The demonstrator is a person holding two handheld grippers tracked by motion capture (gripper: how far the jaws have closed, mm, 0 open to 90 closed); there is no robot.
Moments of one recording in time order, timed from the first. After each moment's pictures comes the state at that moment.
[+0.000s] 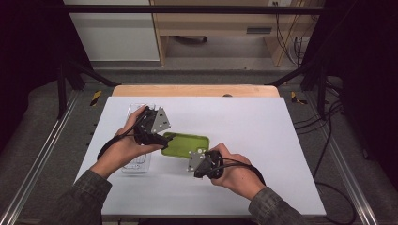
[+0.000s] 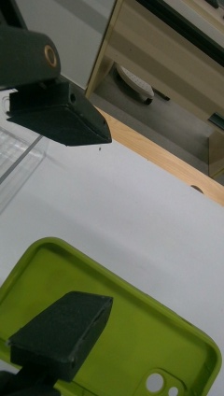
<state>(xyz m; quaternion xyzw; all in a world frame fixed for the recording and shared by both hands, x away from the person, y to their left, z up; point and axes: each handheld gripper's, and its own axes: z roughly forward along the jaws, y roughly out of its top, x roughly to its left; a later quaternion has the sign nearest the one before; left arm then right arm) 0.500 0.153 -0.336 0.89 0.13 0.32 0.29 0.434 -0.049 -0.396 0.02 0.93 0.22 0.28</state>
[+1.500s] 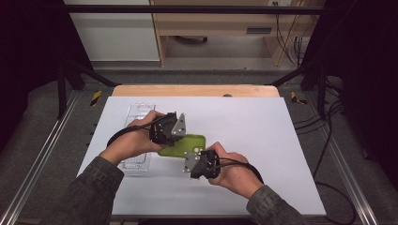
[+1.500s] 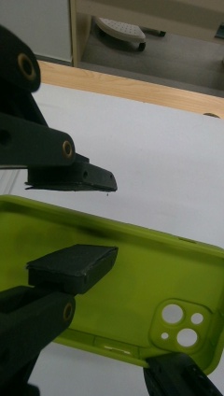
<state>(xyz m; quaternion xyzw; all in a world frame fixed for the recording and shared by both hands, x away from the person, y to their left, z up) 0.508 0.115 -0.335 0.95 0.01 0.24 0.19 0.433 -0.040 -0.389 -0.01 0.93 0.21 0.29</state>
